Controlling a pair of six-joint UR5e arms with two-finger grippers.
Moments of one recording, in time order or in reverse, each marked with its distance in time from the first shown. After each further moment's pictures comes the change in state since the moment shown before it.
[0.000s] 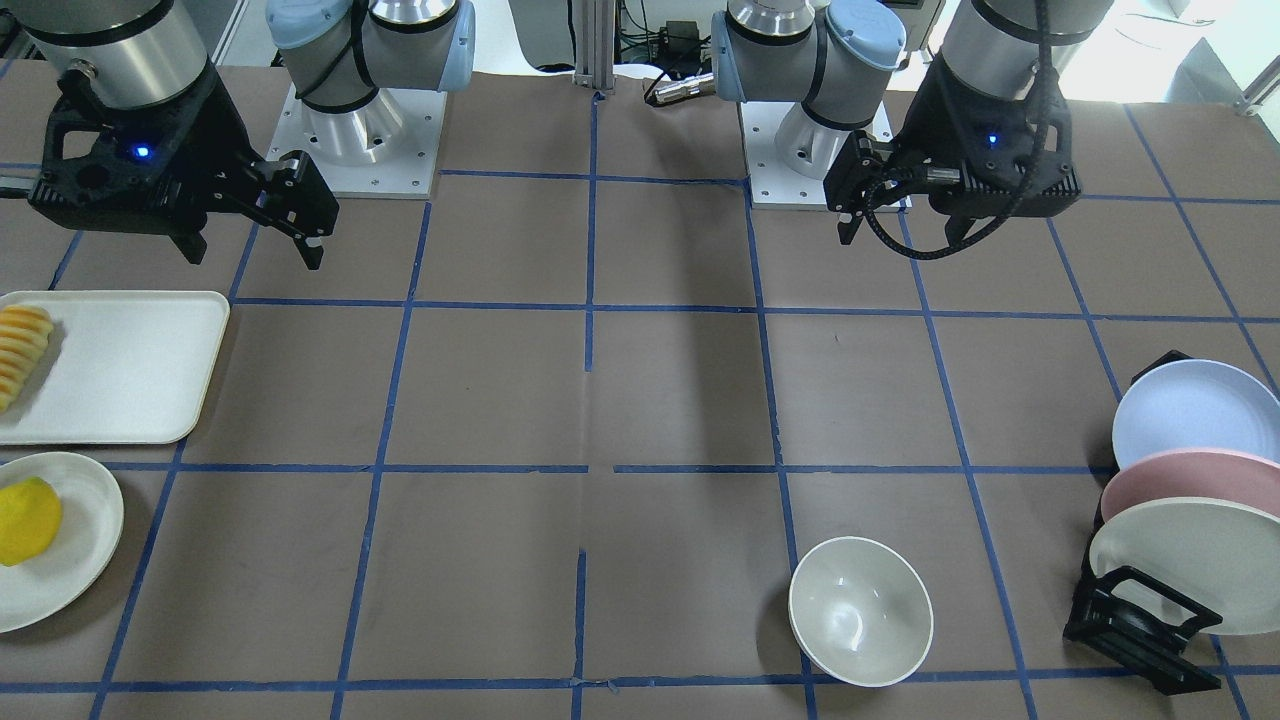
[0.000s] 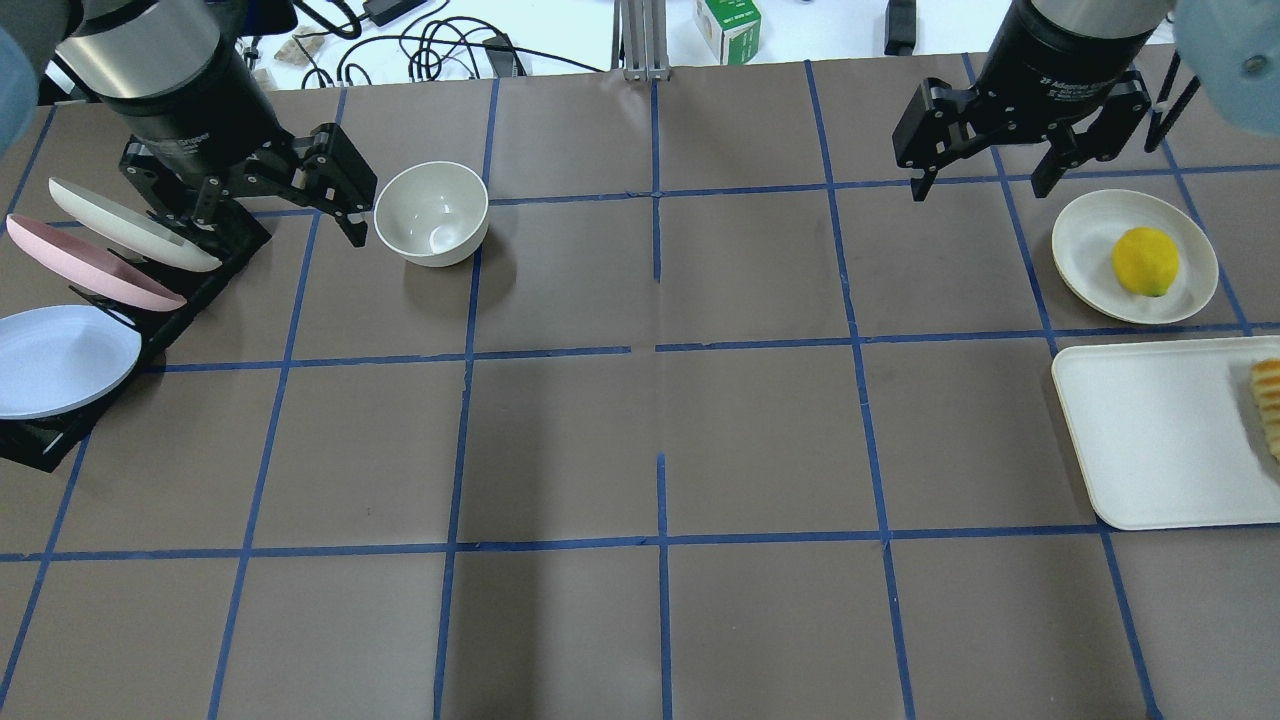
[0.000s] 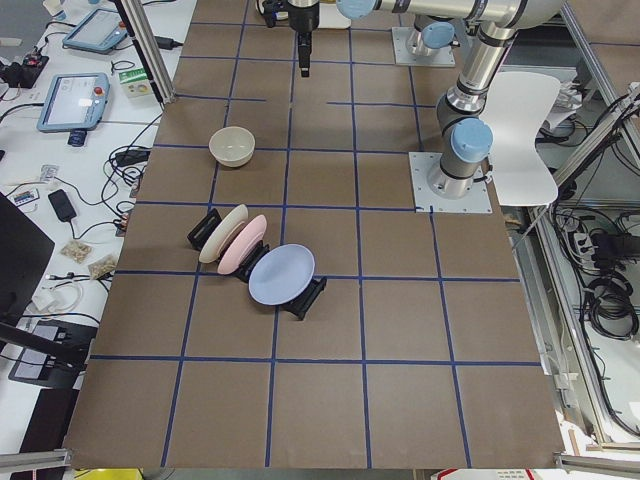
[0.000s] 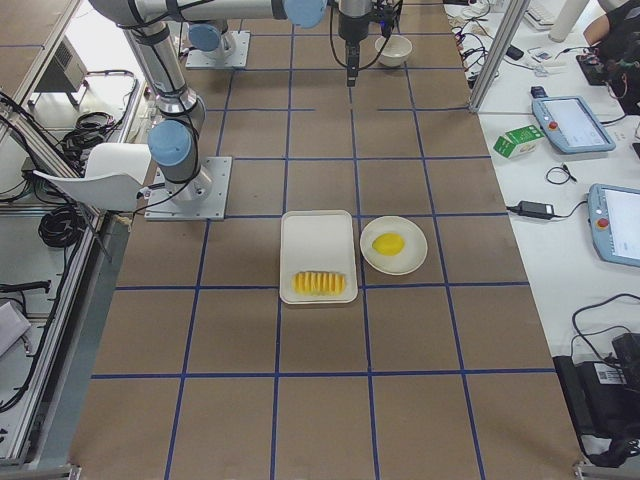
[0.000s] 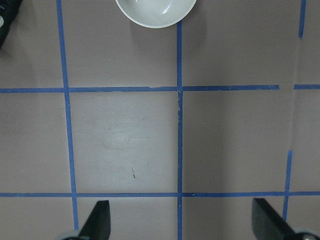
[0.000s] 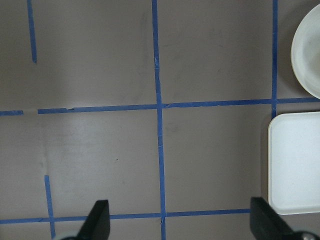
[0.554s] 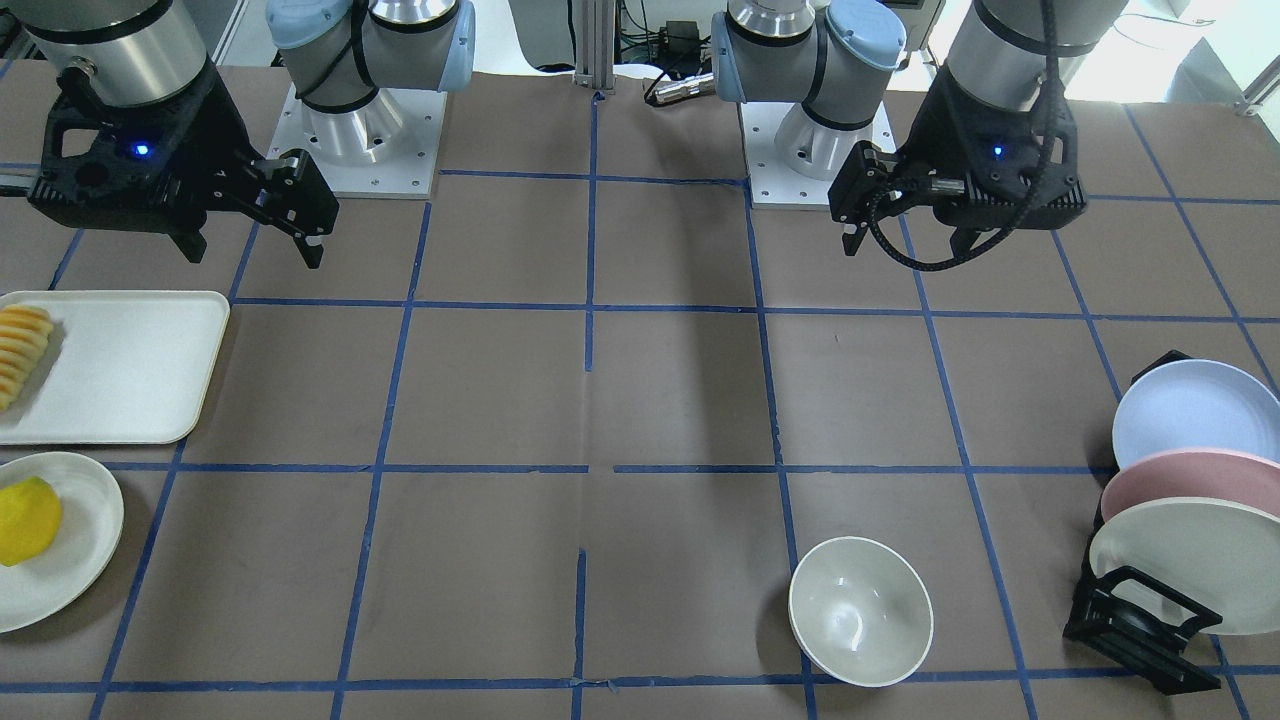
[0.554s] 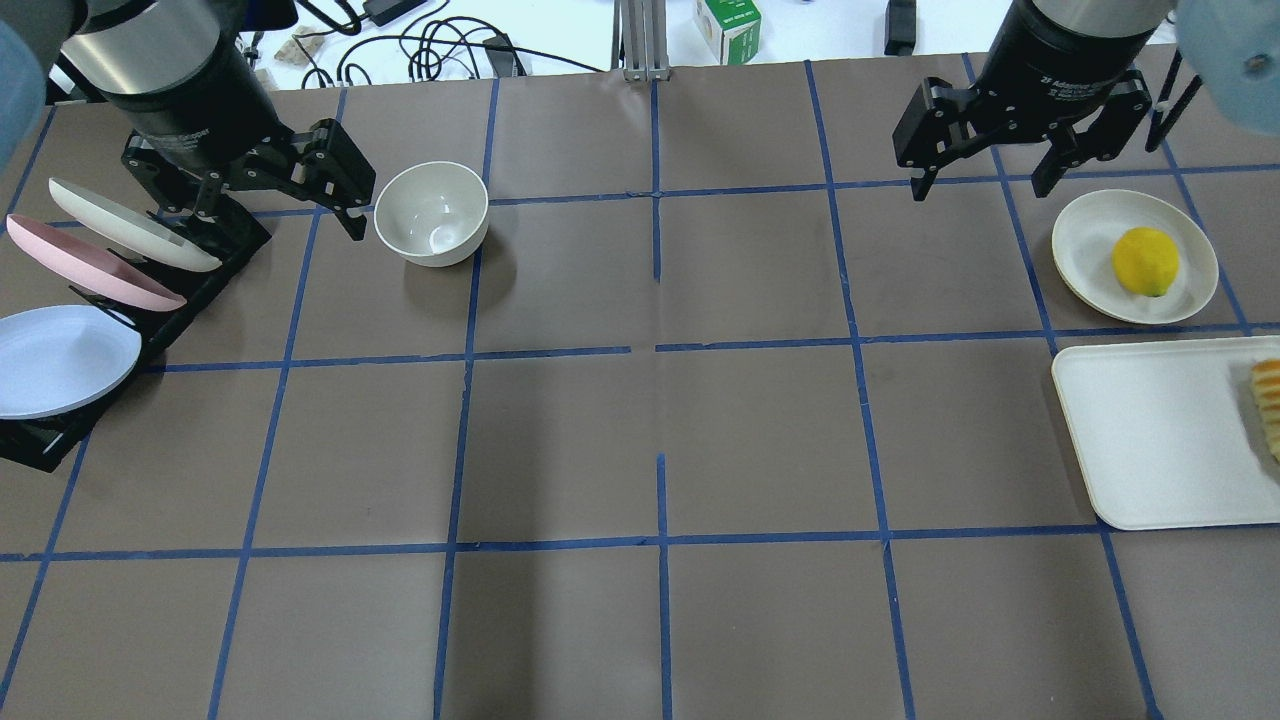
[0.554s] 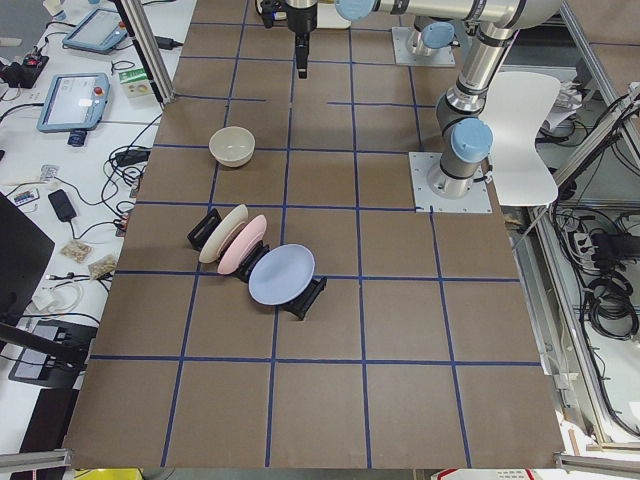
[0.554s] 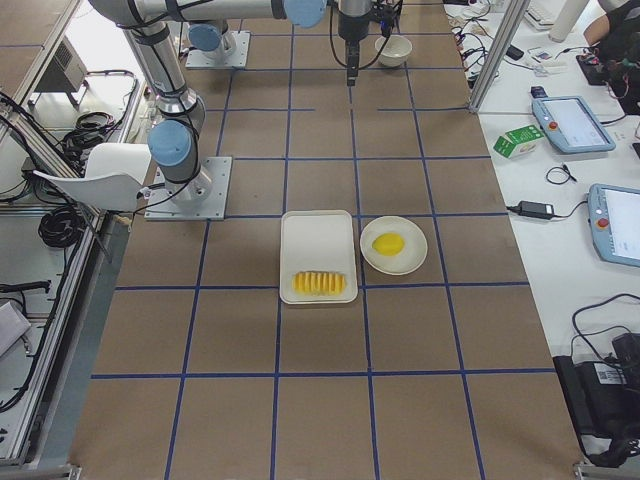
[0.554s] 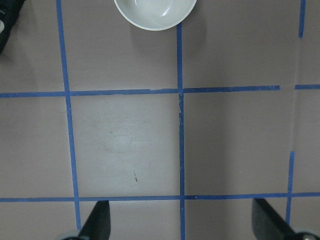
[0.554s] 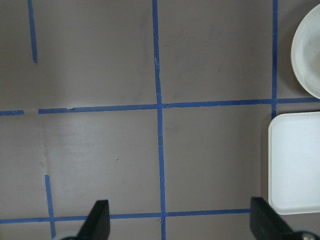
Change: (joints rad) left arm 0.014 -0.037 -0.007 0.071 -0.006 0.058; right arm 0.000 -0.001 -0.001 0.001 -0.001 -0.001
